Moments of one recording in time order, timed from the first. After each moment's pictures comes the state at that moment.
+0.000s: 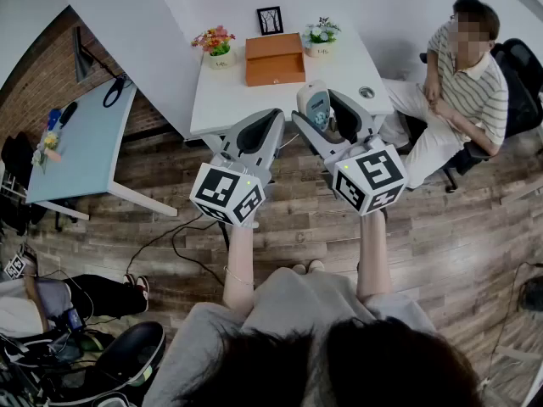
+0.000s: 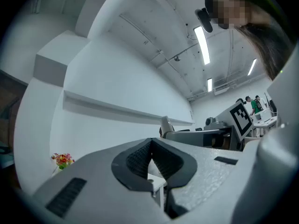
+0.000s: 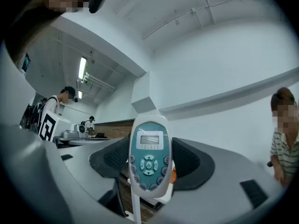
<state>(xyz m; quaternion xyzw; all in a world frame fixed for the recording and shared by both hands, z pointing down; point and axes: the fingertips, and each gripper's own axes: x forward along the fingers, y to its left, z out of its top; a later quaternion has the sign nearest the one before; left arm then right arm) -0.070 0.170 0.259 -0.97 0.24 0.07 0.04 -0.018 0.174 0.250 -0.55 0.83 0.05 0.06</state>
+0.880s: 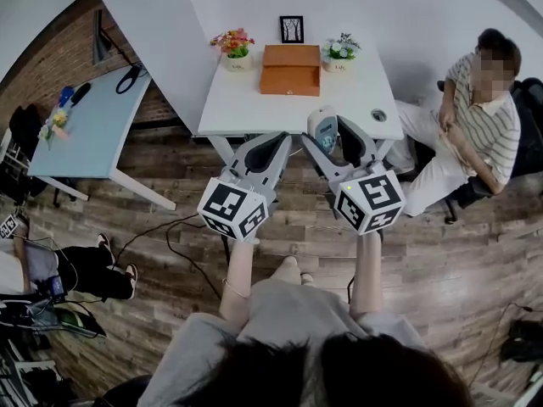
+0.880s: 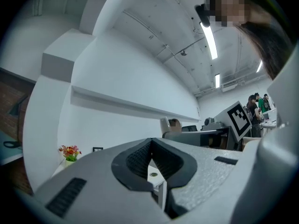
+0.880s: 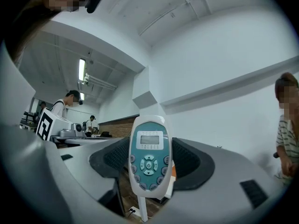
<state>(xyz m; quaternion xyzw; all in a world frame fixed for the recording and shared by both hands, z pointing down) -0.061 0.157 0.287 -0.96 0.28 0.05 0.02 -0.003 0.153 0.281 -0.53 0.85 0.01 0.05</state>
